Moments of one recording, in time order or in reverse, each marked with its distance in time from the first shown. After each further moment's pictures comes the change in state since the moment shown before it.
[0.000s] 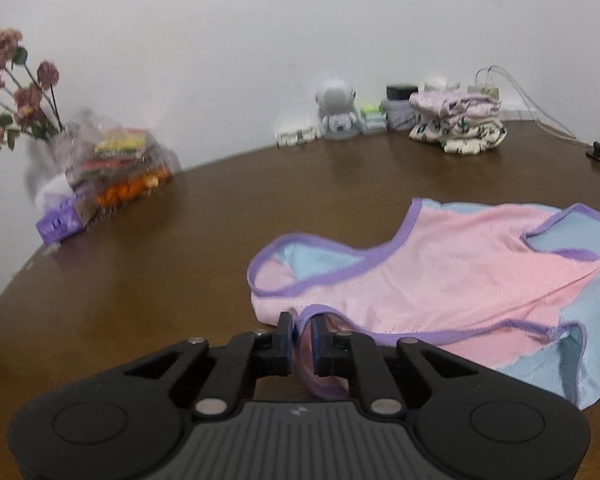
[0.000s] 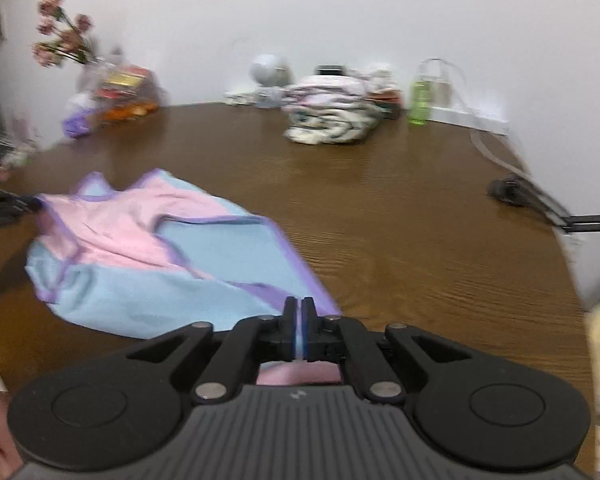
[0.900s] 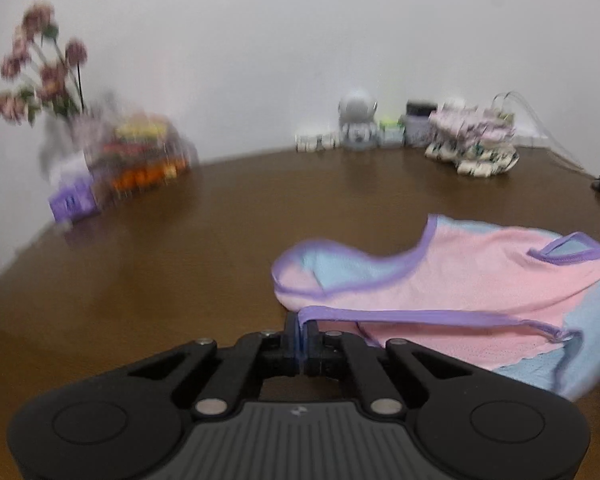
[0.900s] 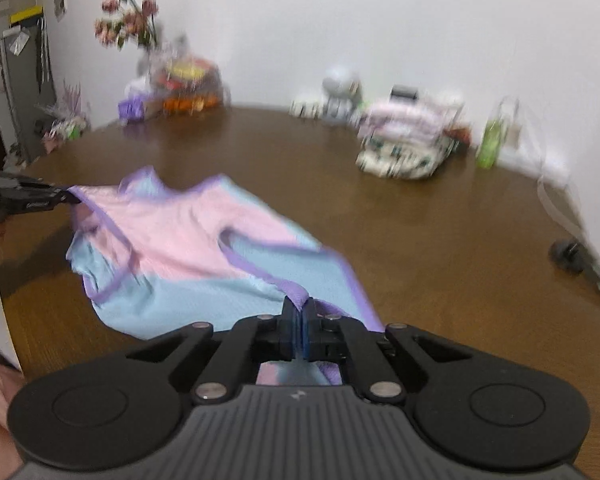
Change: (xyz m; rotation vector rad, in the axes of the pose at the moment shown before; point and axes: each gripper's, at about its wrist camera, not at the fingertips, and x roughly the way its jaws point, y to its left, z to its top) left arm -0.043 0.030 0.008 -0.029 -0.063 -0.018; right arm -0.012 0.034 0.031 -0.154 -0.038 0.046
